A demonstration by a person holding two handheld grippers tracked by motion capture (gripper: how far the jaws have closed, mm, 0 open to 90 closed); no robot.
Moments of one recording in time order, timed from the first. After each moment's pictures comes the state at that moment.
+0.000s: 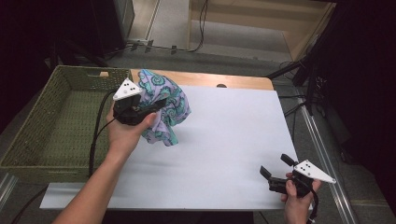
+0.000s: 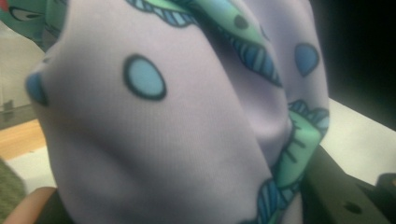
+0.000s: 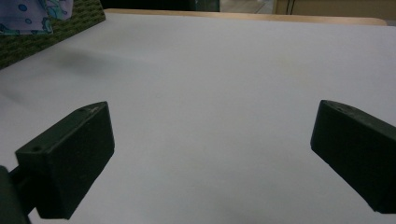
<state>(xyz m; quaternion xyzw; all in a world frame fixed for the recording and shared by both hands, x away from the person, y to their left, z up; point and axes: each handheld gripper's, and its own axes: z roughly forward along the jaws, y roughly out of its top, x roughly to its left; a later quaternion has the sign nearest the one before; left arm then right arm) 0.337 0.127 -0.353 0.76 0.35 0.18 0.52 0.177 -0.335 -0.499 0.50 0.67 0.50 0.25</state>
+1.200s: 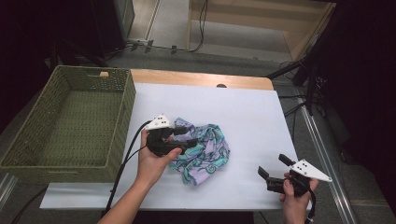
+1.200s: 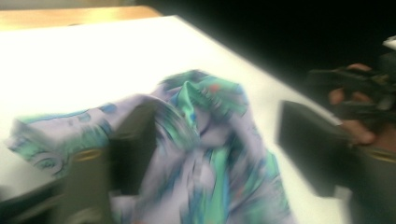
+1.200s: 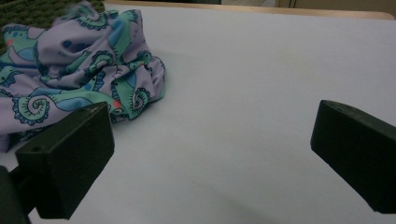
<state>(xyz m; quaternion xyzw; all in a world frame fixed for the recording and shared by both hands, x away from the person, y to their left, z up) 0.310 0.079 -0.444 0.79 0.31 0.01 0.54 0.180 -0.331 -0.503 0.50 0.68 0.49 0.24</state>
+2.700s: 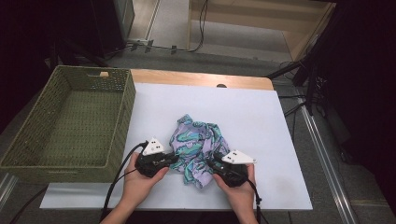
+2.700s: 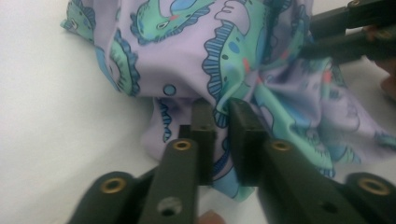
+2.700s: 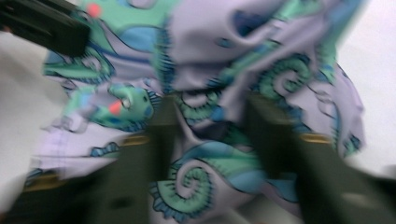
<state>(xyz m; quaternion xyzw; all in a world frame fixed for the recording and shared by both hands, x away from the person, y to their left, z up) 0.271 0.106 -0.487 0.84 0.32 0.07 0.44 0.225 -0.178 -0.506 0.45 0.77 0.42 0.18</state>
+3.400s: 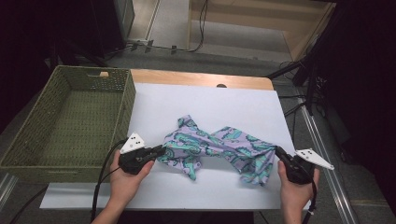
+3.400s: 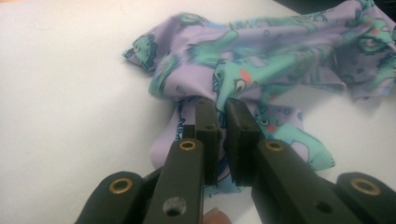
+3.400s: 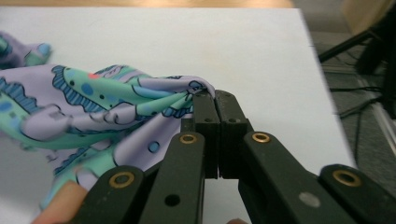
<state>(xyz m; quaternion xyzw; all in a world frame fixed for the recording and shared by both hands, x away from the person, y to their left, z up) 0.269 0.141 -0.465 0.79 0.35 0.10 0.49 0.199 -0.337 -0.477 0.61 0.62 0.39 0.30</state>
